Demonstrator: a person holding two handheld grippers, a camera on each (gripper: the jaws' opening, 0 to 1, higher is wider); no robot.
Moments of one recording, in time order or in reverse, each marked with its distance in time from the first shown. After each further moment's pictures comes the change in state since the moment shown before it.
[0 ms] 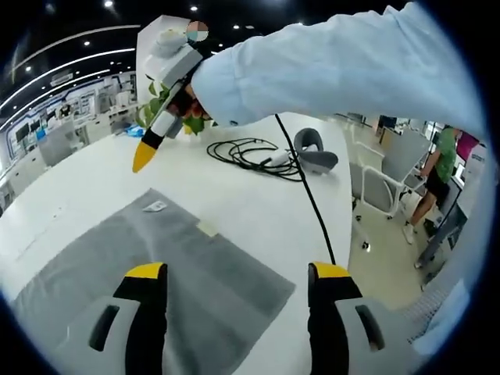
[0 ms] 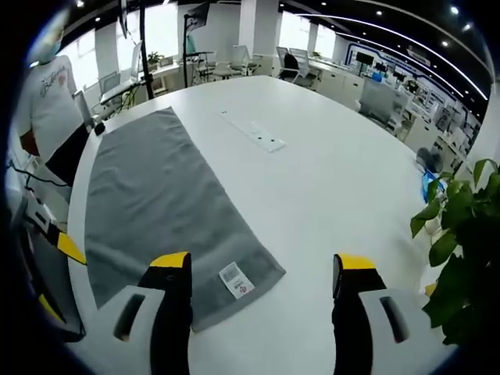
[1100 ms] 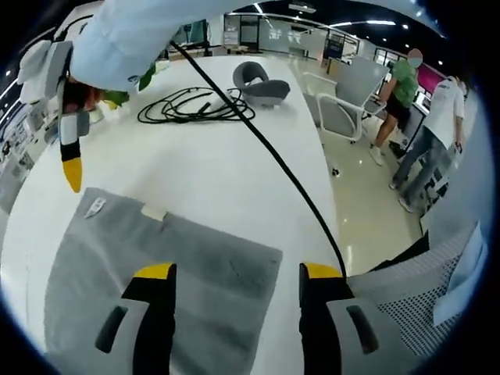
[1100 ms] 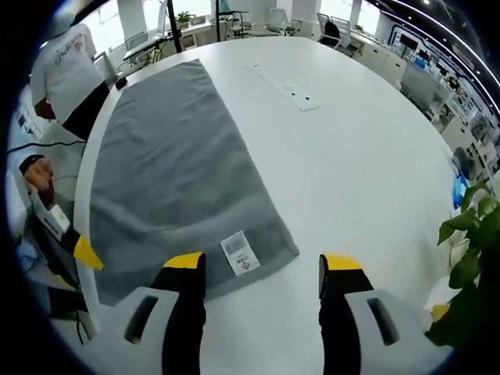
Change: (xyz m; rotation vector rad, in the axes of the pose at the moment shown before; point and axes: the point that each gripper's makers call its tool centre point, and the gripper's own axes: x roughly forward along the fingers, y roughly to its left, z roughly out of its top) left arm 0.037 -0.028 -0.033 0.274 0.281 -0.215; right arm 0.033 0.004 -0.033 -0.138 0.225 0.159
